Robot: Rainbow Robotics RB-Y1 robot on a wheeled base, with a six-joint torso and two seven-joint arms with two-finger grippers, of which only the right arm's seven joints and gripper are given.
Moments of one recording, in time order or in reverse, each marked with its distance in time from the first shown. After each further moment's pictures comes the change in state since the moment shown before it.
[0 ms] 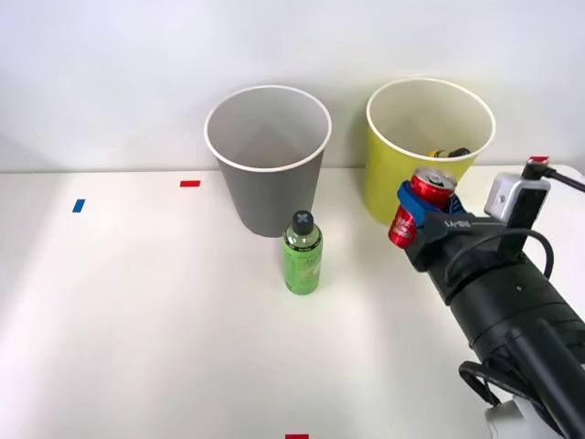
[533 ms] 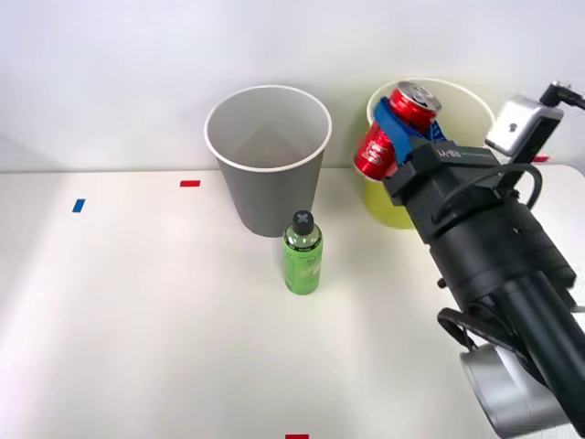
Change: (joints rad) arm -0.216 0.071 0.012 0.050 -0.016 -0.095 -0.057
